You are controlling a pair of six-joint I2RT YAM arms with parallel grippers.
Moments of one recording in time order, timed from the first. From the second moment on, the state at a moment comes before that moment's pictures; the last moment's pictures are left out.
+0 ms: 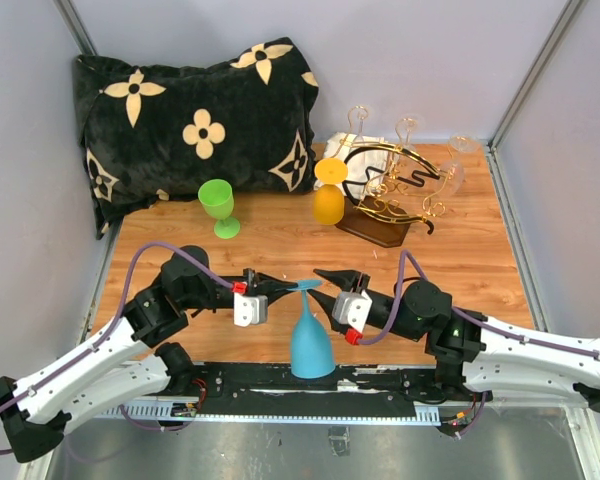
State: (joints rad) left arm -0.86 0.69 0.68 -0.15 0.62 0.69; right arm 1.30 0.77 0.63 0.17 0.04 -0.68
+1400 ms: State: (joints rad) left arm -0.86 0.68 0.69 -0.16 0.24 0.82; right arm 1.22 0.77 0.52 0.19 0.29 0.27
